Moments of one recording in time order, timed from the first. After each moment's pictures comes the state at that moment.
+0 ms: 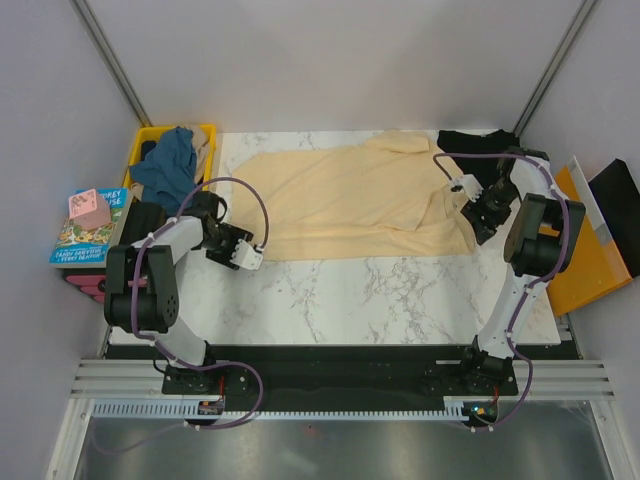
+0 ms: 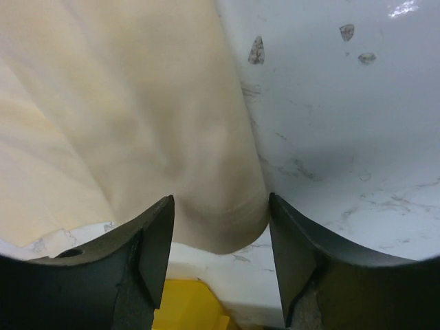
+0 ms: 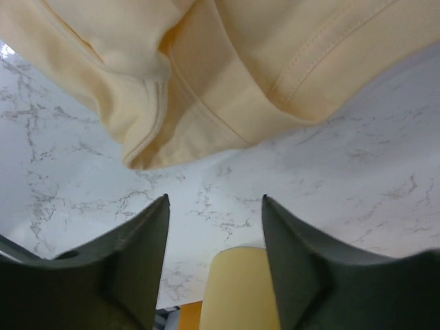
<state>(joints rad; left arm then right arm) -0.02 1.64 0.95 -0.61 0.33 1.98 -0.26 2.13 1.73 -1.22 -0.22 -1.11</state>
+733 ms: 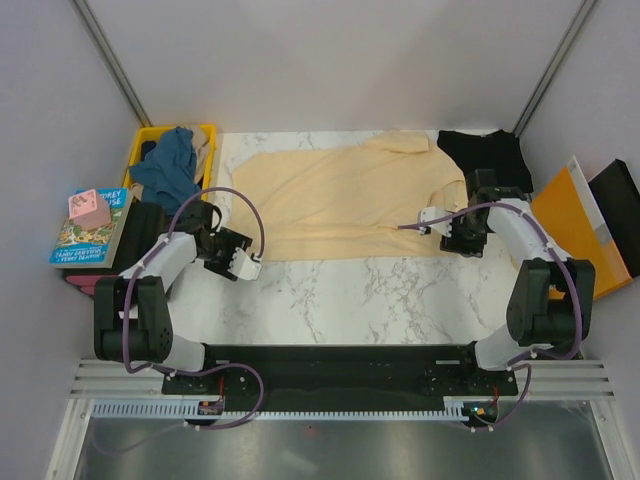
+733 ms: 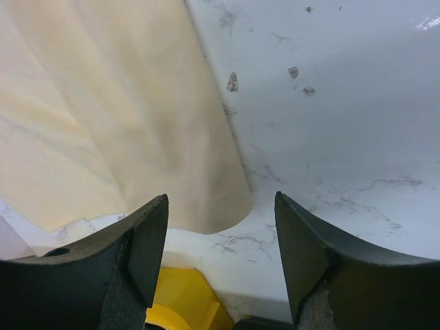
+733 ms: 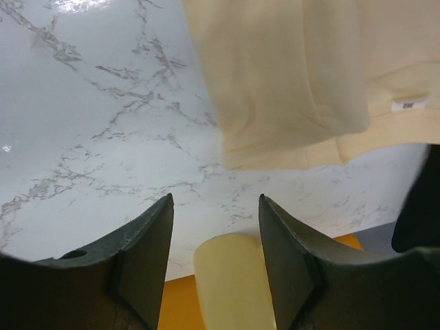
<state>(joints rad) -0.01 1.45 0.84 -0.63 0.40 1.98 -0.03 1.55 1.16 -0.95 -0.12 -1.39</state>
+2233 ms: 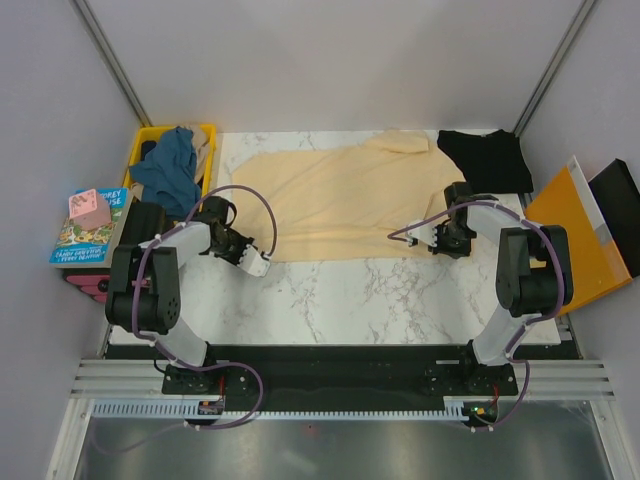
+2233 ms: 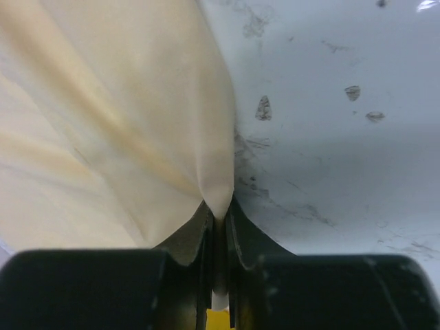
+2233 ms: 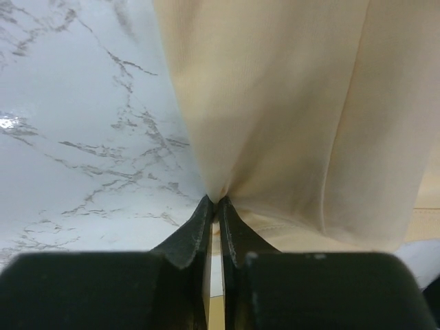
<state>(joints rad) -0.07 1.65 0.89 -0.50 0.33 2.00 0.04 1.76 1.08 -0.76 -0.04 -1.38</state>
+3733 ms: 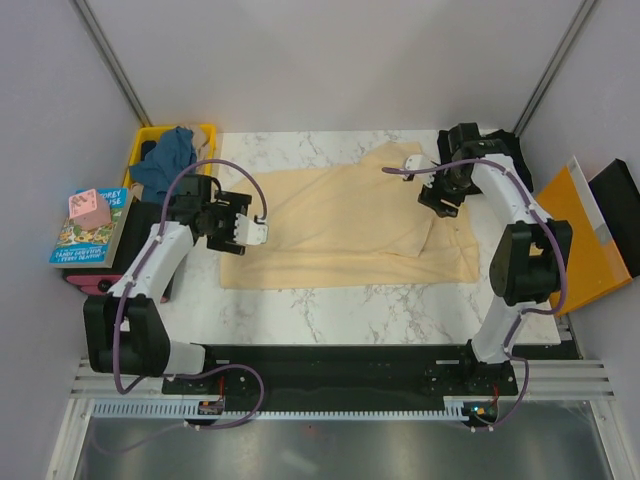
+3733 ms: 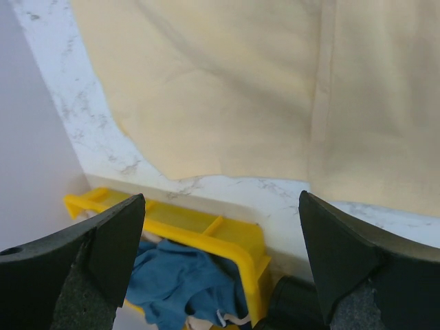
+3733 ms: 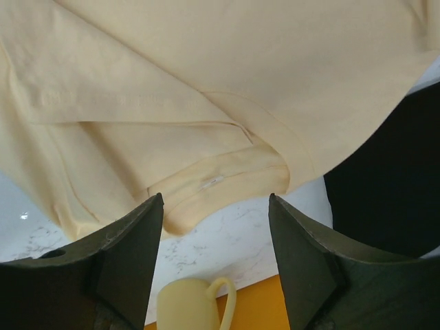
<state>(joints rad) -0.07 1.36 1.04 -0.63 0.37 1.68 0.06 1.83 1.65 -1.04 -0.21 -1.15</state>
